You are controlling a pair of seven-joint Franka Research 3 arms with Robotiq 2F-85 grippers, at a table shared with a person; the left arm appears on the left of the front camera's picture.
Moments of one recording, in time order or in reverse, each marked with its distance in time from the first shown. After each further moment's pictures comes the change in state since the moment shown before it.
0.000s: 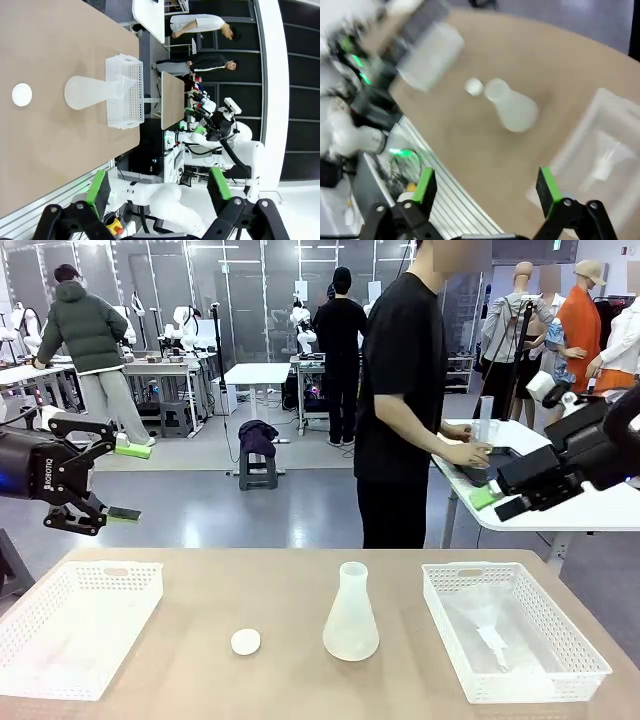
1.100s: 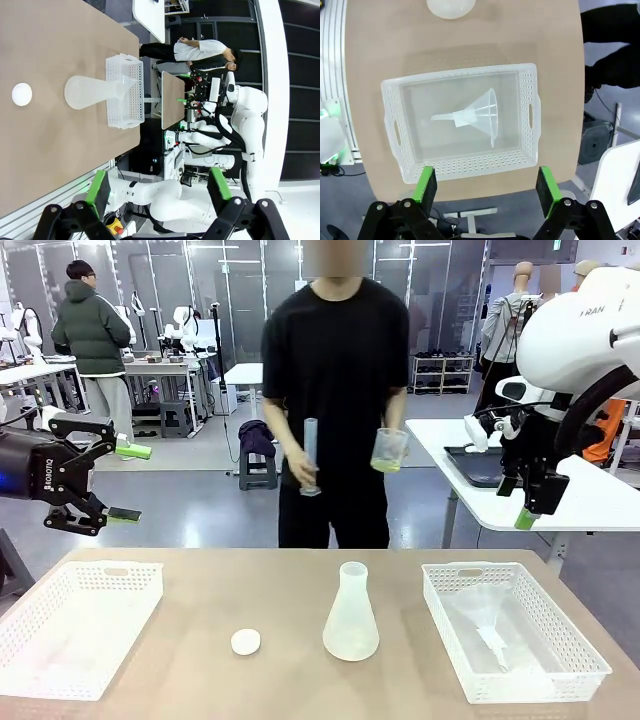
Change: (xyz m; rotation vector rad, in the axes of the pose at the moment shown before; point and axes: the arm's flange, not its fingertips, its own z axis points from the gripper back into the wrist) left arm -0.001 0.000 0.000 0.001 0.001 -0.001; right arm 0.087 -0.074 -0.039 -0.213 0.629 0.929
